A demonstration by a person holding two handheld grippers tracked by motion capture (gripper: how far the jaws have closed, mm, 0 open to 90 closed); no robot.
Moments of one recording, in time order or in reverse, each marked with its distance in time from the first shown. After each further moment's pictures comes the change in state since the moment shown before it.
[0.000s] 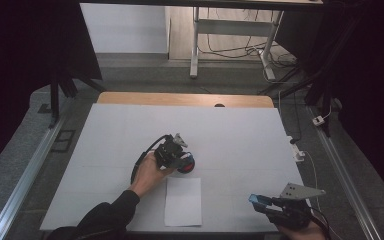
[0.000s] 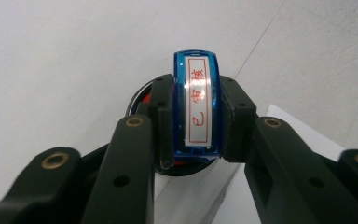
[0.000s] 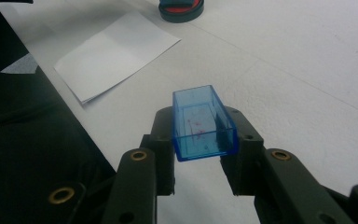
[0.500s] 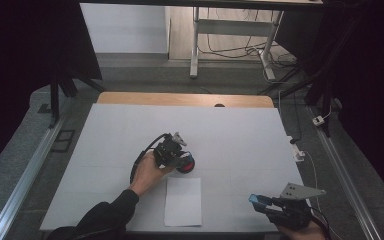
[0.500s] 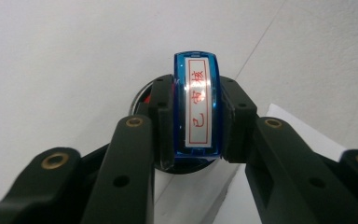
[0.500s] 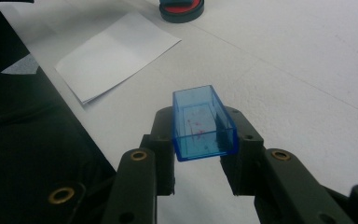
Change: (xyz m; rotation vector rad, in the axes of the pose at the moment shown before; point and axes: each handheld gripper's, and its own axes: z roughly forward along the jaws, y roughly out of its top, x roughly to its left) left arm 0.004 0.001 -0.004 0.000 -0.009 -0.011; right arm 0.000 0.000 0.000 -0.002 0.005 0.003
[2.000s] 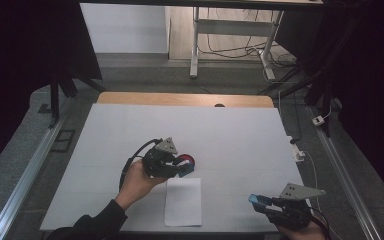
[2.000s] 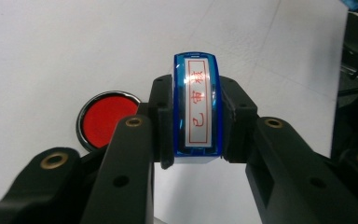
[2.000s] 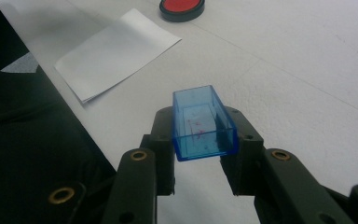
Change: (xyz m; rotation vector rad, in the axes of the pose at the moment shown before) left arm -0.035 -0.015 -0.062 -0.142 -0.143 0.074; right arm 0.001 0.000 0.000 0.007 -0.008 -0.009
